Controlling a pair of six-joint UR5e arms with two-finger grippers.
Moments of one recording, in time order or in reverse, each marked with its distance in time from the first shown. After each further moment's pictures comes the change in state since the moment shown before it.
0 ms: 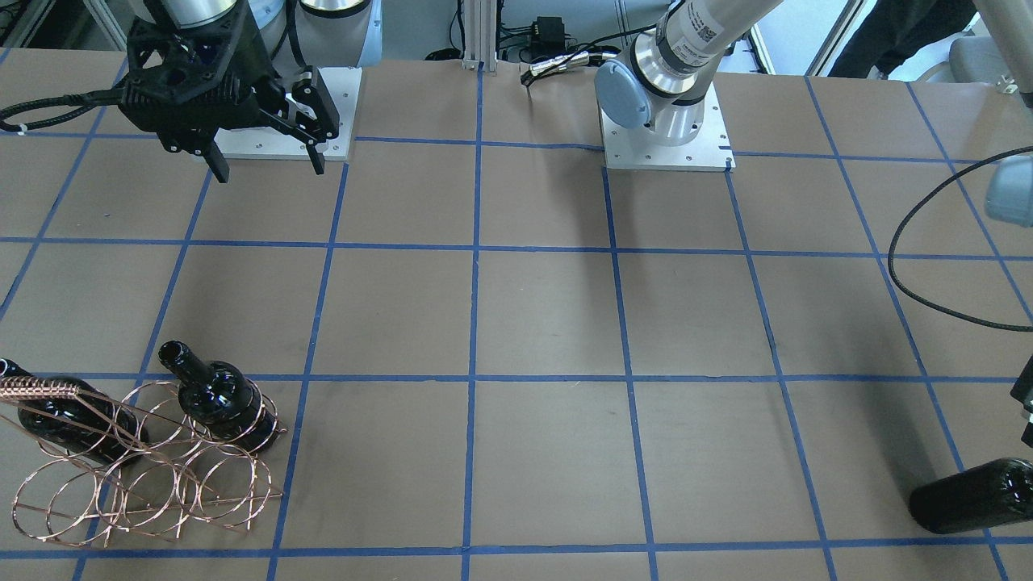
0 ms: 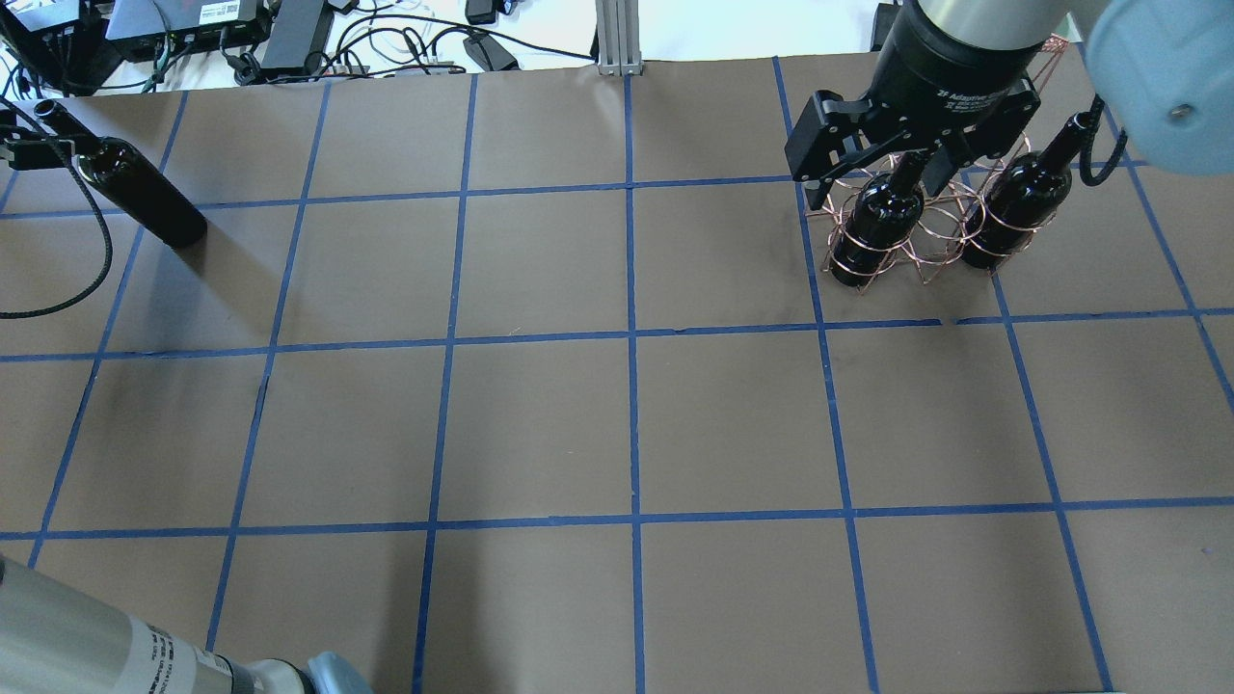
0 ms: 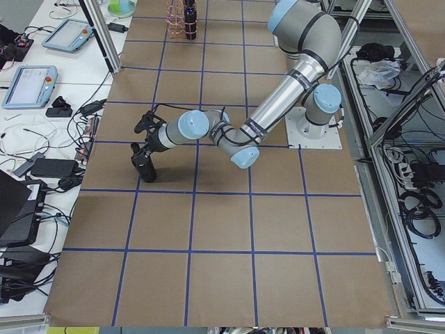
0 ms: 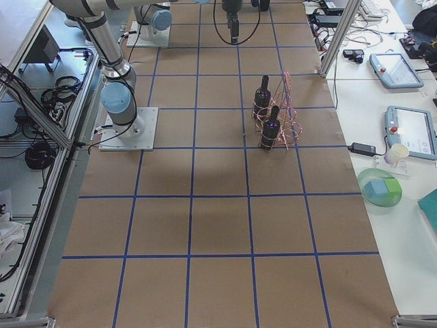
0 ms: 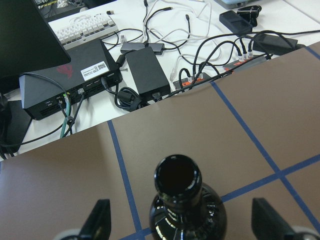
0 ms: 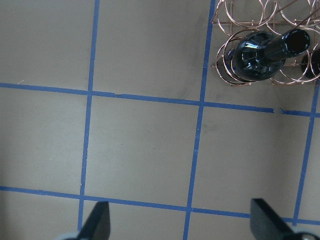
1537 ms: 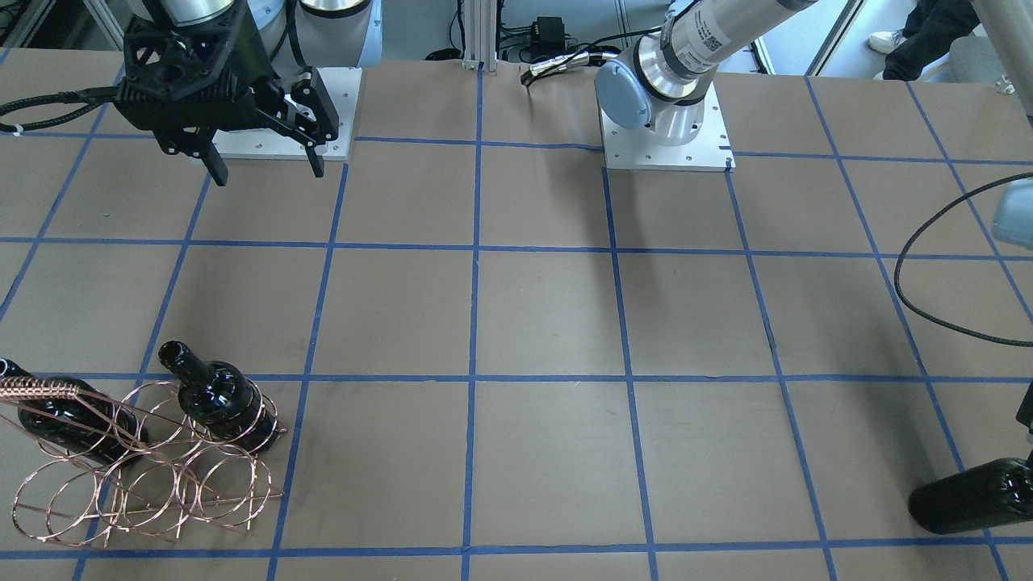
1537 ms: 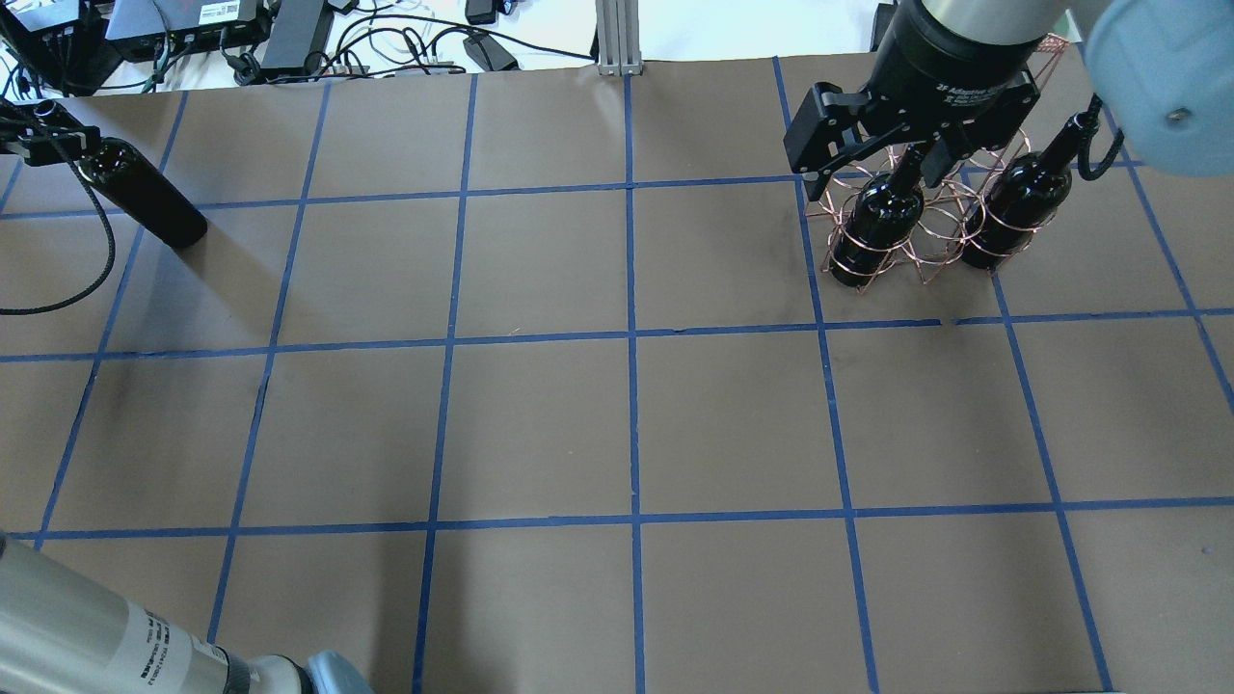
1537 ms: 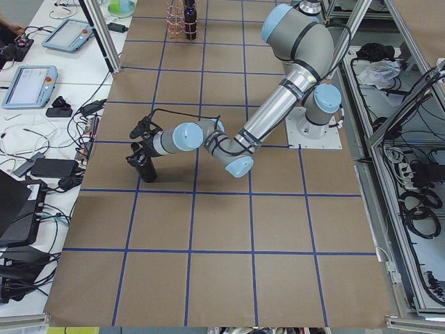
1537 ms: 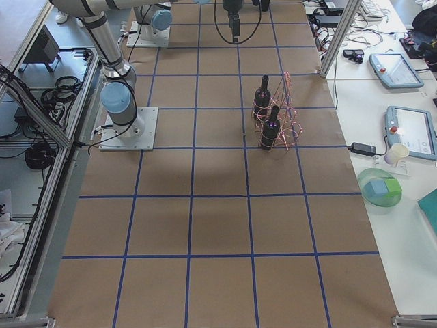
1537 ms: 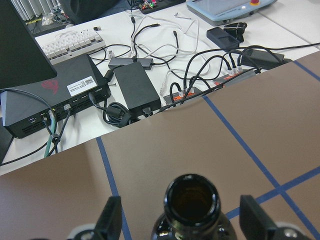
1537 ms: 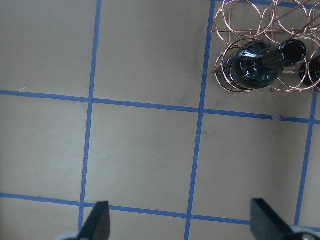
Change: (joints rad) left arm 0.006 -0.068 0.053 -0.002 -0.087 0.024; right arm 0.000 0.000 0.002 -0.025 0.004 0.002
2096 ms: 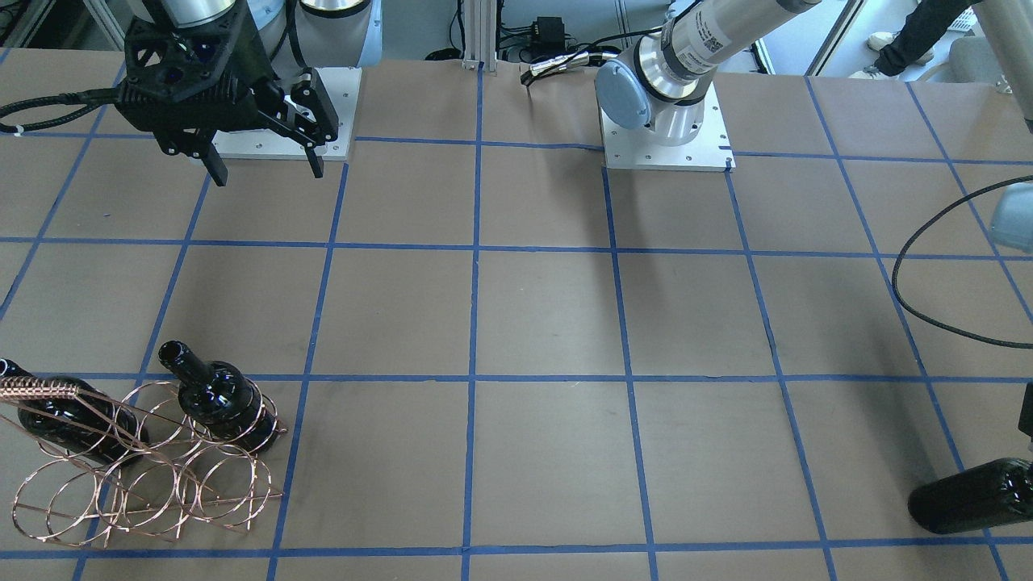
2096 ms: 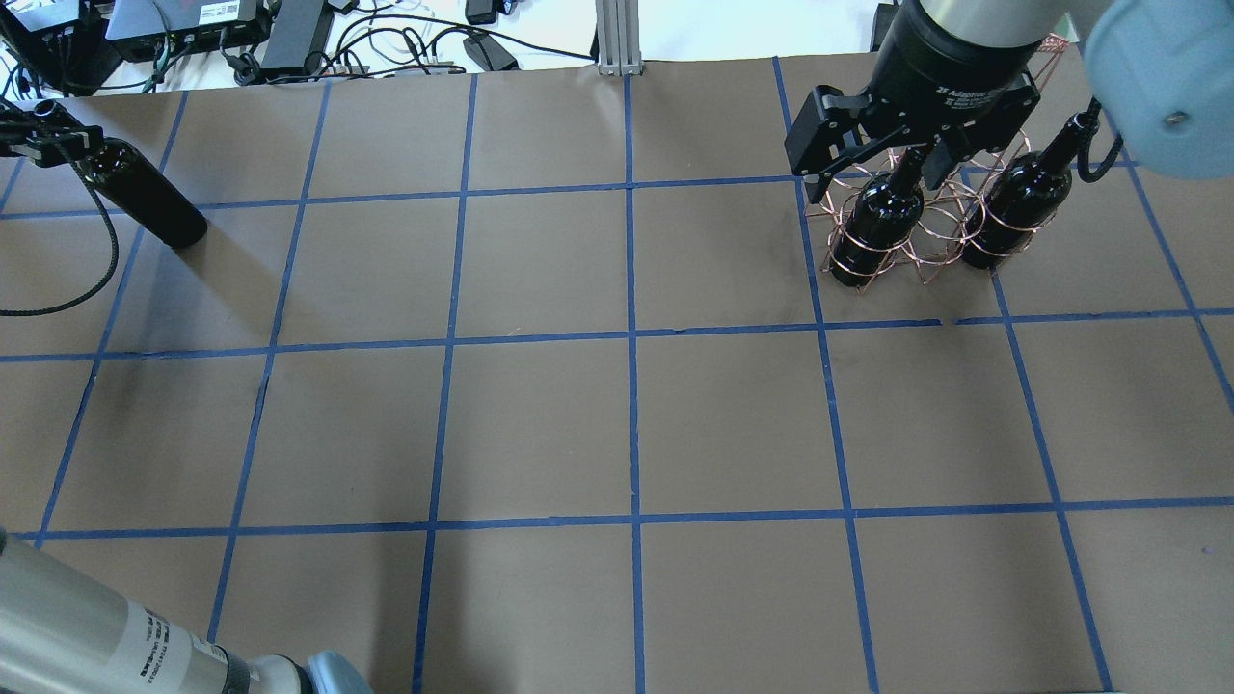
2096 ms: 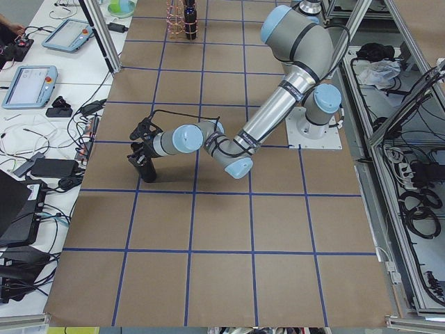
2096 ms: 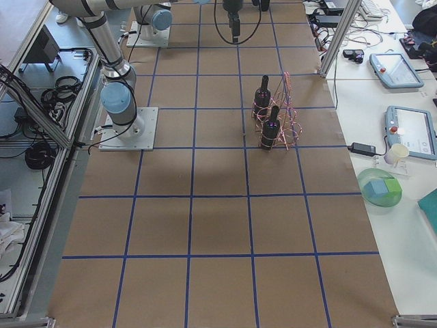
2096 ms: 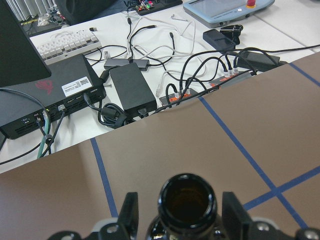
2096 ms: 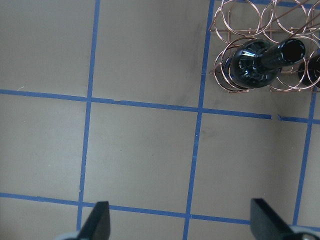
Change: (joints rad) left arm 0.000 -0.008 -0.001 -0.001 -0.022 0.000; right arm 0.000 -0.001 0.004 0.000 -0.005 -0.001
